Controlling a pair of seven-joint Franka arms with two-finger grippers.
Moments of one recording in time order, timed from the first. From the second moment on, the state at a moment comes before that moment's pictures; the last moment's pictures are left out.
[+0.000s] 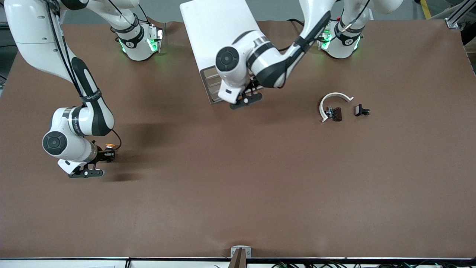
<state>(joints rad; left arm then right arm) -0.63 0.53 -0.29 -1.57 0.06 1.83 -1.25 -0.03 0.58 -0.05 -1.89 -0.14 2.36 -0.04</state>
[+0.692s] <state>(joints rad) -0.21 0.42 -0.28 -1.42 0.12 1.80 -1.05 -0.04 0.58 -0.05 -1.87 -0.14 2.34 -0.04</state>
